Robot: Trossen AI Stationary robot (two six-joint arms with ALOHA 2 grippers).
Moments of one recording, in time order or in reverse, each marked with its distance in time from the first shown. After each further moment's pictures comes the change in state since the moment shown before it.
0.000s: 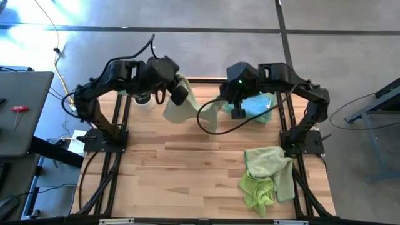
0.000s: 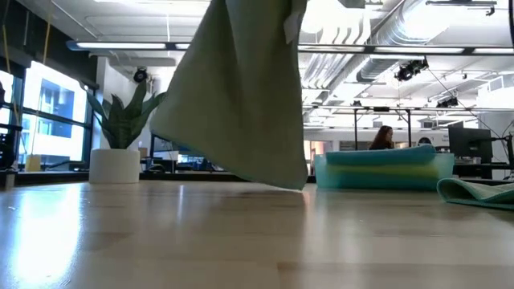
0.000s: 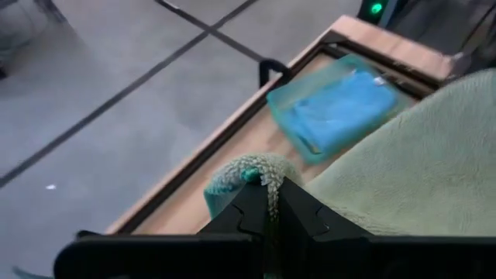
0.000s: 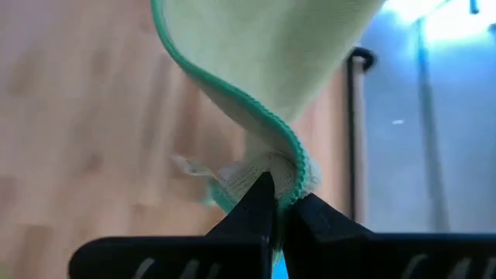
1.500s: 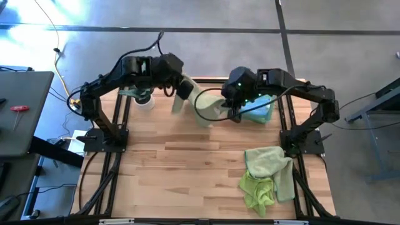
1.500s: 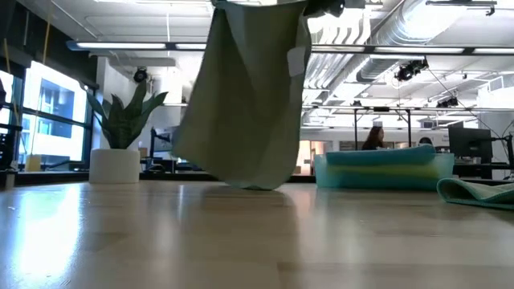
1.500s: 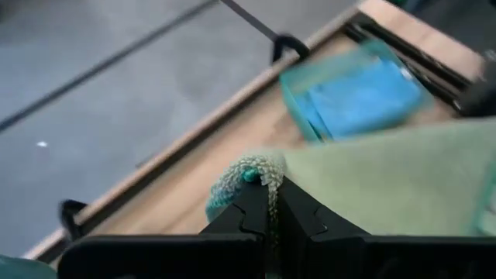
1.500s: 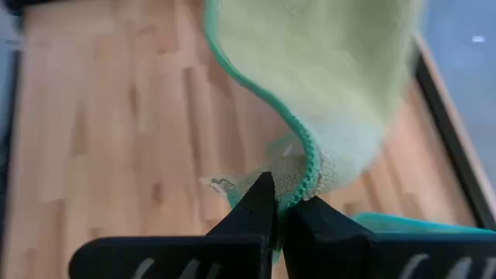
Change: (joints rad) left arm 0.097 0.031 -0.059 0.023 0.086 -0.069; right arm -0.053 -0.148 -0.391 0.220 -0.171 0.376
